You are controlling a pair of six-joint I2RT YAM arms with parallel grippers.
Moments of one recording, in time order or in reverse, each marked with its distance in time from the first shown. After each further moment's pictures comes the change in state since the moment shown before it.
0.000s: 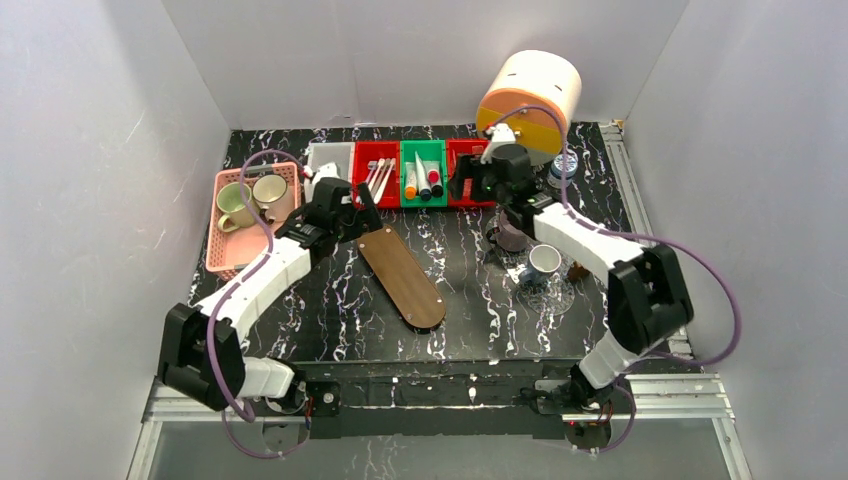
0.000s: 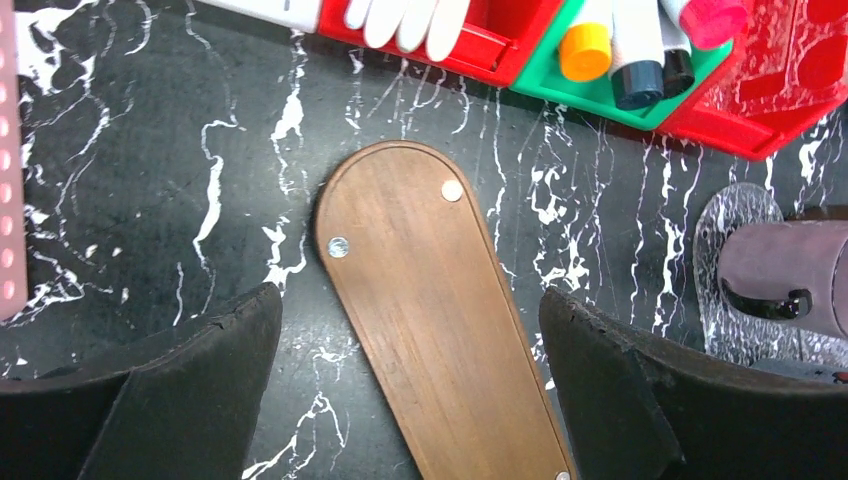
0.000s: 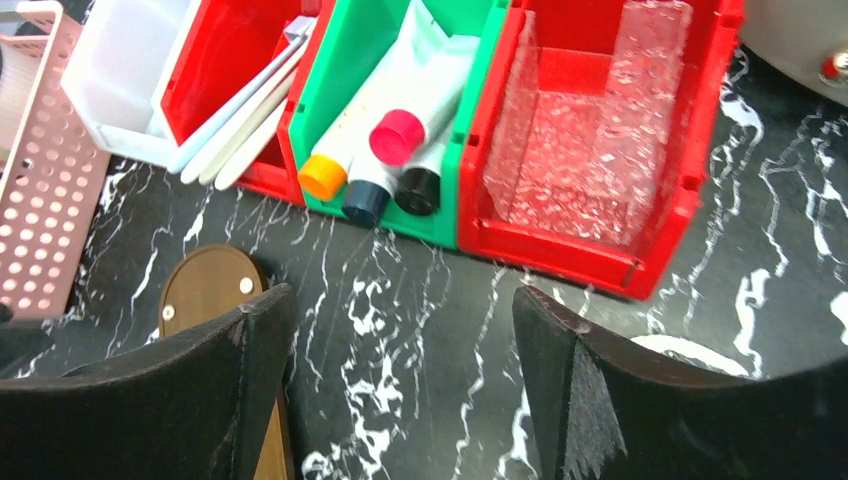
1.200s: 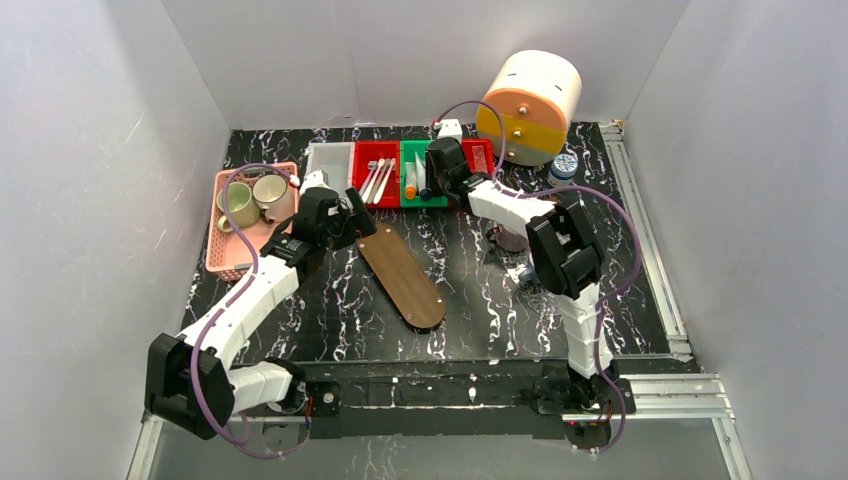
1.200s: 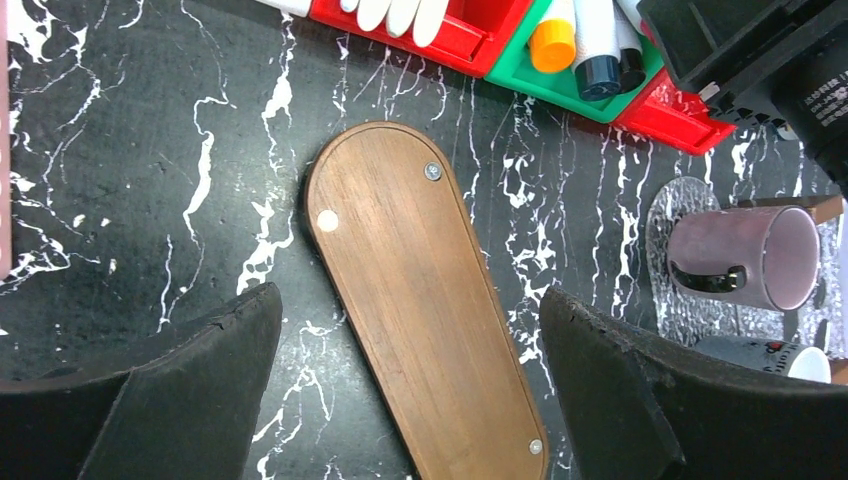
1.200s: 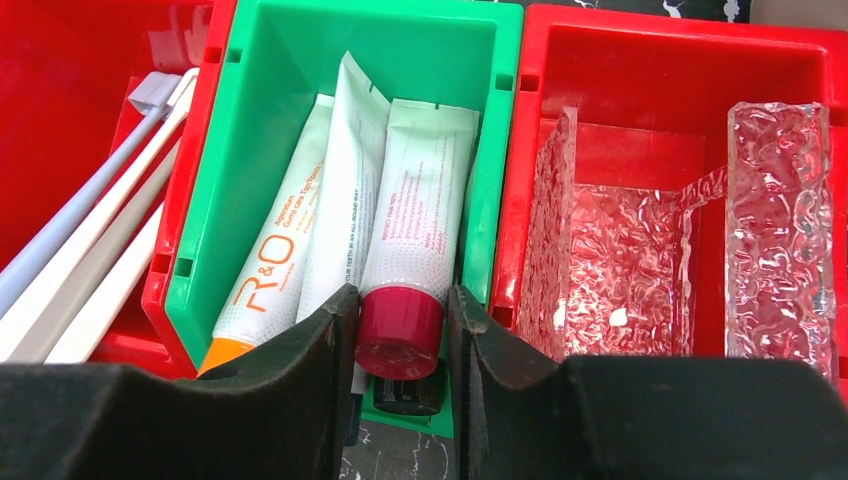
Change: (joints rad) left arm 0.026 -0.158 -0.104 0.013 0.040 -0.050; right arm 0.137 0.577 0.517 -0.038 0.367 -0.042
